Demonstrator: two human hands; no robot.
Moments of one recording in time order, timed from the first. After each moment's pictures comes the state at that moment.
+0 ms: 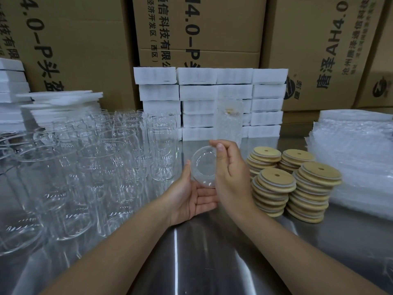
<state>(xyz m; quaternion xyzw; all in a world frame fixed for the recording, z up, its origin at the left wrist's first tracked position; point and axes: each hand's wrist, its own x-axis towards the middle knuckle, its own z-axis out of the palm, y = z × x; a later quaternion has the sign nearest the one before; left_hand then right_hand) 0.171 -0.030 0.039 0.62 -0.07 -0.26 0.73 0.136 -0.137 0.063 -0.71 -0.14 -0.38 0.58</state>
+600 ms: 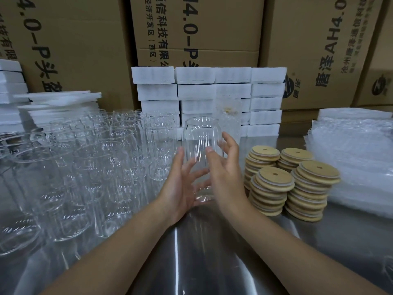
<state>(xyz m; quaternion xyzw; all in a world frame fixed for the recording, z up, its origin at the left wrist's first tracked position) 0.160 -0.029 0.049 0.53 -0.12 -0.18 0.82 0.133 -0.134 0.062 -0.69 -0.11 -0.27 0.66</state>
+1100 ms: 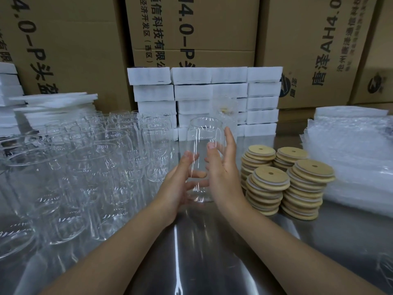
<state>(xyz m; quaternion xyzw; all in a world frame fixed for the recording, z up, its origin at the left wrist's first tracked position) 0.159 -0.031 0.047 0.63 -0.15 -0.07 0.76 0.139 -0.138 0.061 -0.66 -0.14 -0.26 0.70</state>
